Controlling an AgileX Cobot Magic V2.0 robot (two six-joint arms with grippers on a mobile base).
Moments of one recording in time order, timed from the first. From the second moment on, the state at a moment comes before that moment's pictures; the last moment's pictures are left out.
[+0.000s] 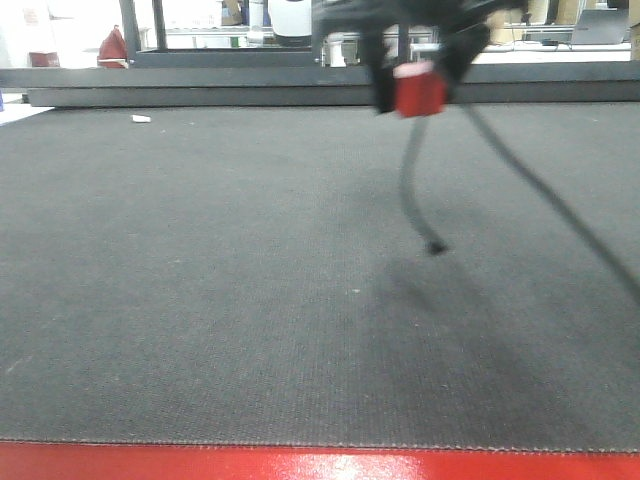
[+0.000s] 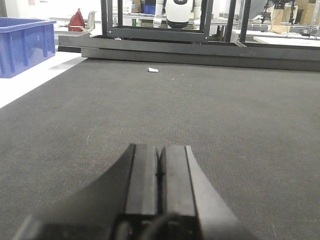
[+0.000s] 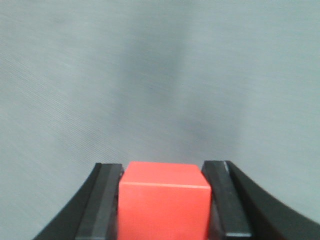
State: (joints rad) left arm -0.05 -0.01 0.03 -0.10 0.01 0.06; right arm 0.48 1.85 -1.72 -0.25 1.01 0.42
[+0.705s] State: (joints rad) left arm -0.05 -0.01 0.03 -0.10 0.01 0.06; right arm 0.21 0.91 -0.67 -0.23 0.55 0.31
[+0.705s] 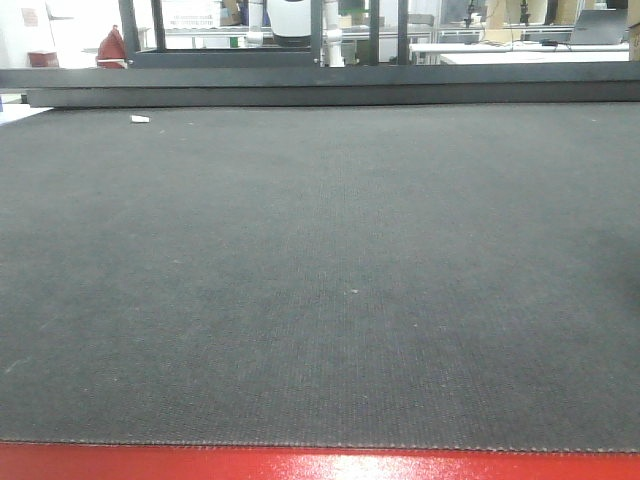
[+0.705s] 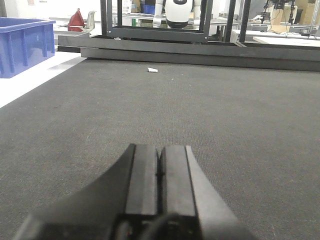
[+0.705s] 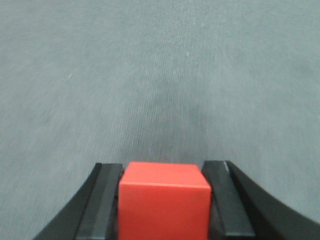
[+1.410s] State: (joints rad) left arm -0.05 -0.01 0.03 -0.10 0.01 0.06; right arm 0.21 0.19 -0.52 -0.24 0.56 0.27
